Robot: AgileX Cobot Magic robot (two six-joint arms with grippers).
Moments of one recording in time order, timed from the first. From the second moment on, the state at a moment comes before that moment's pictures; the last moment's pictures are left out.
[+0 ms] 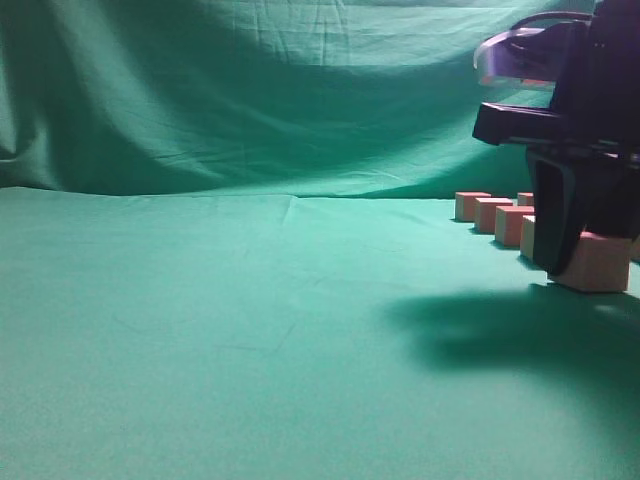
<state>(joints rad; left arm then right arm) 0.07 -0.02 0.02 0.41 0.37 -0.08 0.39 1.72 -0.93 0.10 0.62 0.04</state>
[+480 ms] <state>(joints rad) 0.07 -0.02 0.02 0.41 0.37 -0.08 0.39 1.72 -1.33 0.27 0.95 -0.17</state>
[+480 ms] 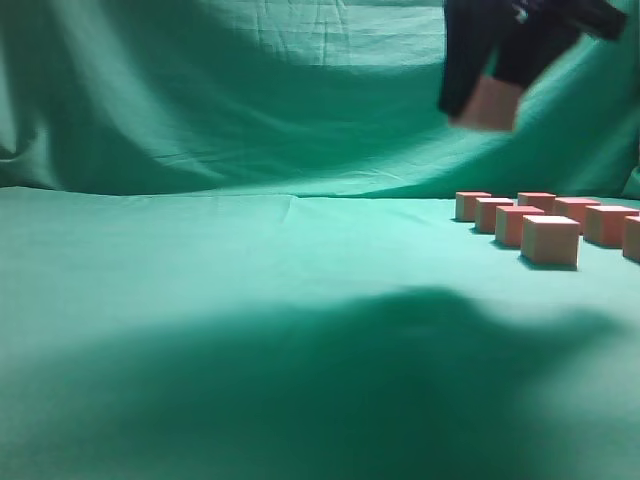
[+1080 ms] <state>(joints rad) 0.07 -0.02 0.02 0.41 0.37 -0.08 0.43 2.00 -1.69 0.28 1.08 -0.52</state>
